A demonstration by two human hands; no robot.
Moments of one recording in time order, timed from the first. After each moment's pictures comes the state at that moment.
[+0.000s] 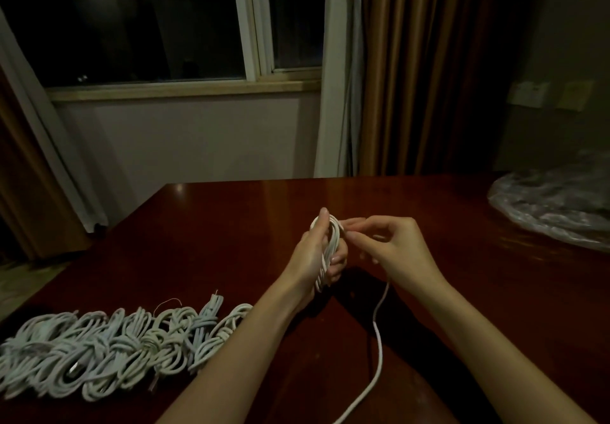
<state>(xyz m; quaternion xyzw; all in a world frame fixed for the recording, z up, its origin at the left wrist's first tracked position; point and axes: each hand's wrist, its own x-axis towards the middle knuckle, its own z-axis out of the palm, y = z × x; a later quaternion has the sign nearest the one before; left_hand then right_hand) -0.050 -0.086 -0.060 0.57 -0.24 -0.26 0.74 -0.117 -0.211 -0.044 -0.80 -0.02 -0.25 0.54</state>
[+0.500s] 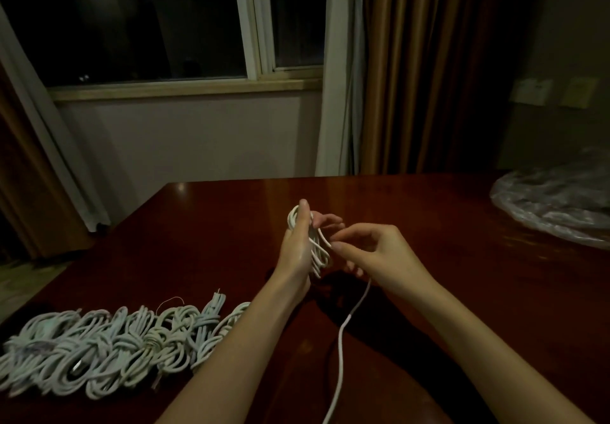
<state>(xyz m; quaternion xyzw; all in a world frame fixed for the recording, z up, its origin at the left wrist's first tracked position) -0.048 -0.082 -0.054 0.55 -0.15 -0.12 0.81 -0.113 -0.200 -0.051 -0.84 -0.02 -0.17 0.52</state>
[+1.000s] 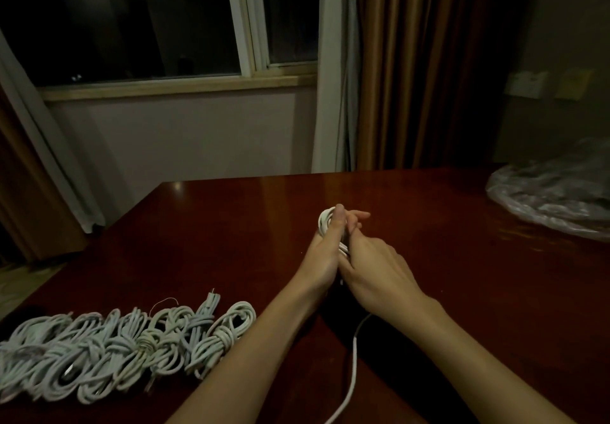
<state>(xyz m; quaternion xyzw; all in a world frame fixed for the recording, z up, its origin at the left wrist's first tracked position) -0.069 -0.099 -0.058 0.64 -0.27 -0.12 0.71 -0.124 -0.180 -0.051 -0.95 0.03 -0.17 0.26</state>
